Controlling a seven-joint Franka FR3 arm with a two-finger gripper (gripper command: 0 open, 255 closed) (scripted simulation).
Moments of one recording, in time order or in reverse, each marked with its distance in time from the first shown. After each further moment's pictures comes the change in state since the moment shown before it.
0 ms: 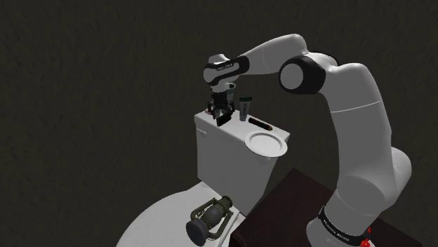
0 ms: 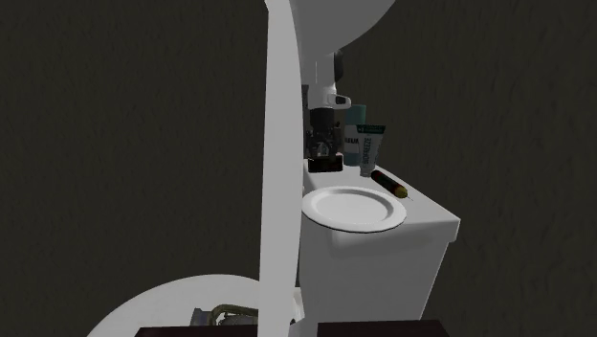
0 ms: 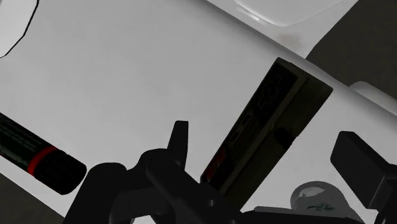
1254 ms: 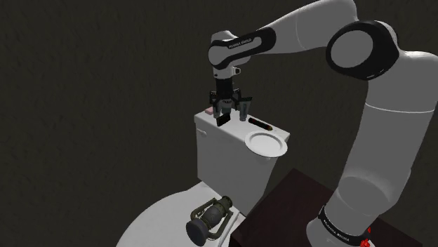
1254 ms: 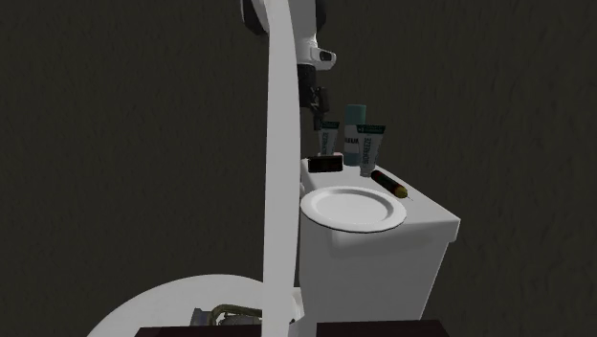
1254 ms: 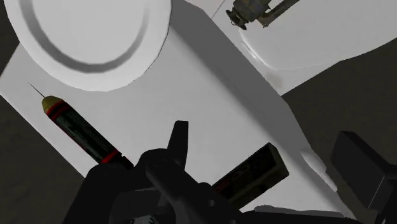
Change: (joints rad) arm 0.027 -0.414 0.068 -0.363 -0.010 -0.012 -0.188
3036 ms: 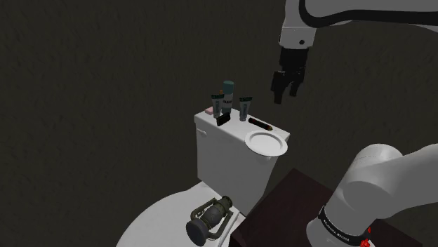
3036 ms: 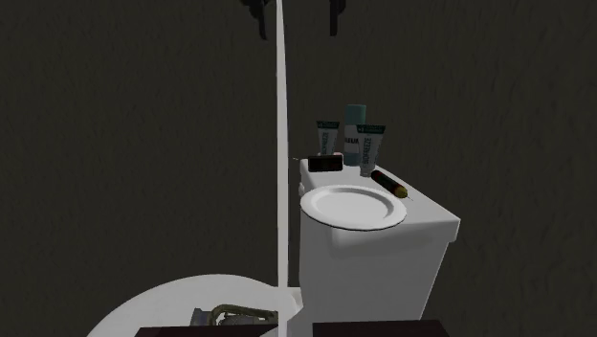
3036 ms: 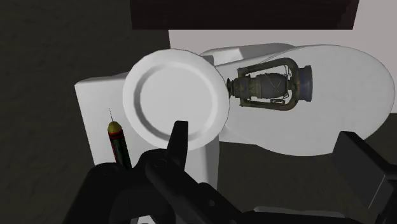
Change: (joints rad) arm 0.114 -0.977 -0.087 -0.562 0.021 -0.300 -0.693
